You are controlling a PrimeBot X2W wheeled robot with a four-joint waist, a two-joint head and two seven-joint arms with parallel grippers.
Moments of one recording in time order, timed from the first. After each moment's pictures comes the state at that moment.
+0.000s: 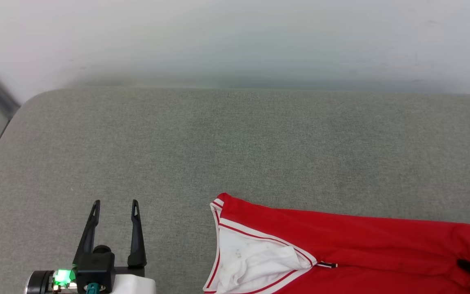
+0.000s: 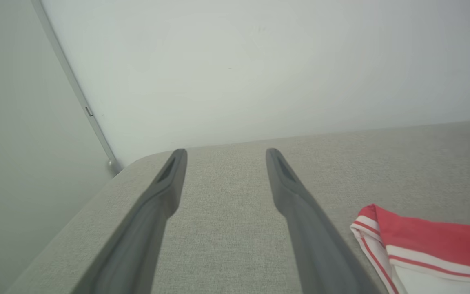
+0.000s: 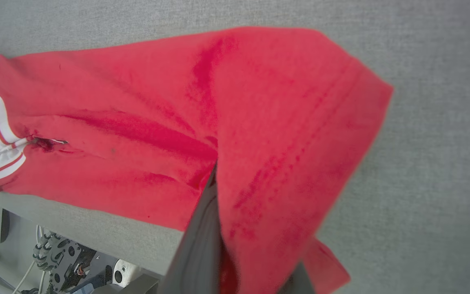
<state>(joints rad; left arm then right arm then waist) 0.07 0.21 -0.19 -0.04 -0.07 0.28 -0.26 -0.12 -0.82 0.39 0.35 1.17 0.13 0.46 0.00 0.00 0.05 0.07</state>
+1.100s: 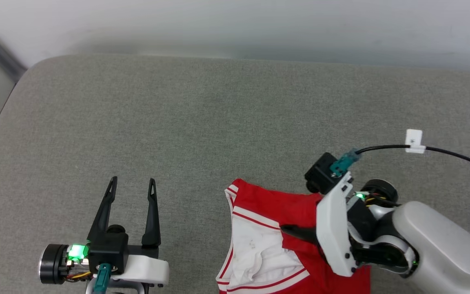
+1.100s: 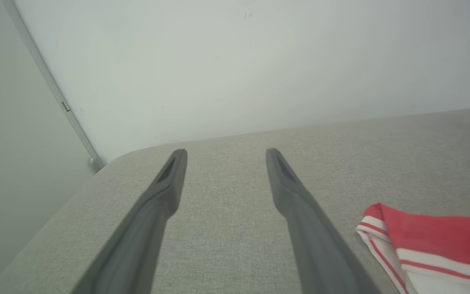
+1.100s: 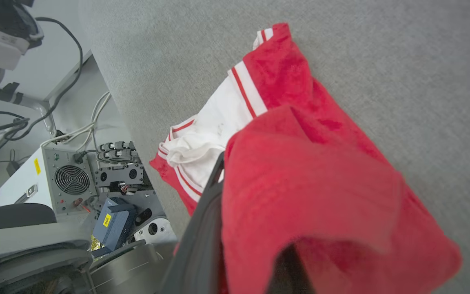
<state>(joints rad) -0.01 0.15 -0.17 -0.03 -0.01 0.19 -0.26 -0.57 -0.49 0.80 0.03 0.97 0.13 0.75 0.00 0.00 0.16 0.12</state>
